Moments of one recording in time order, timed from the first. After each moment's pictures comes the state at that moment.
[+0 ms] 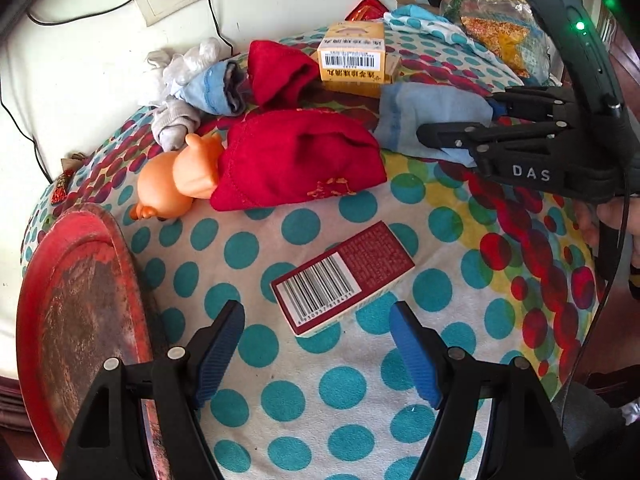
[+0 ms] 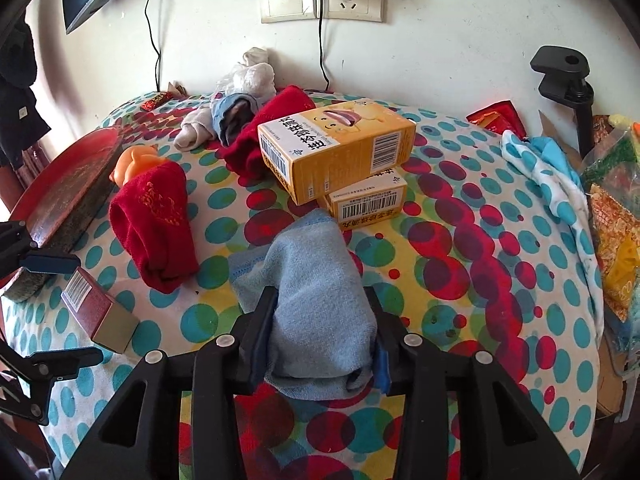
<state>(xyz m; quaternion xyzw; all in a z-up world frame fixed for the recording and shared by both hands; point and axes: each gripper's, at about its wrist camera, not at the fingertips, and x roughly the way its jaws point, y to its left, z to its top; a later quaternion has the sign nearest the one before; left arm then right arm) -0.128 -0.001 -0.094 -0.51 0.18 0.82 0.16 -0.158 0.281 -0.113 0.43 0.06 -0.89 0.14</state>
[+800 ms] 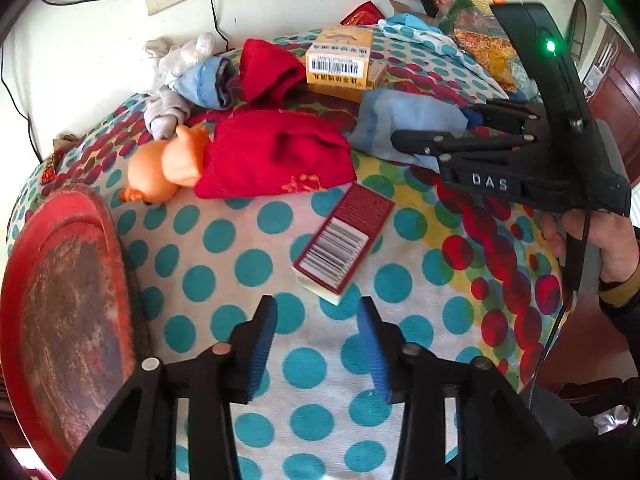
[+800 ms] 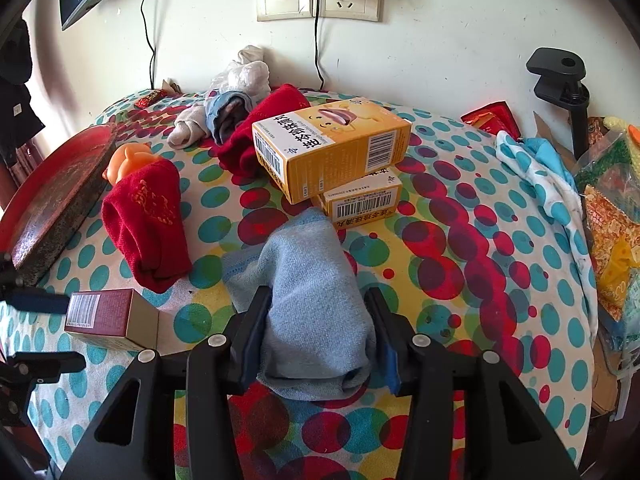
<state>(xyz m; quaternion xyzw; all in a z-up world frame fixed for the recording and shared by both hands) -0.122 0.001 -0.083 -0.53 0.13 0.82 0.18 -0.158 0.280 -0.113 0.43 0.06 -0.89 0.13</state>
